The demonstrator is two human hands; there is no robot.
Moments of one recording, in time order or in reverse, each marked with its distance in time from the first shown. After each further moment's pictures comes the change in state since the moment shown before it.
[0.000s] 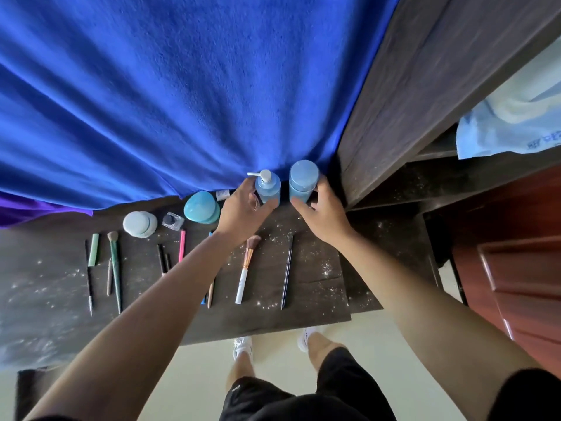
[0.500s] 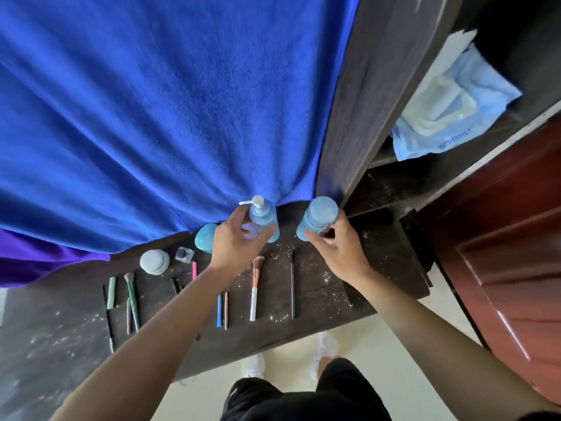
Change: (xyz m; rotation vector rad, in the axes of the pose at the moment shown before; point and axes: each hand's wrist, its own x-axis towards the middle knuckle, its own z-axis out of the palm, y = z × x) left_hand -0.053 0.023 -0.048 -0.078 0.077 0.165; right_hand -0.088 -0.031 -0.028 0.192 0.208 -0.050
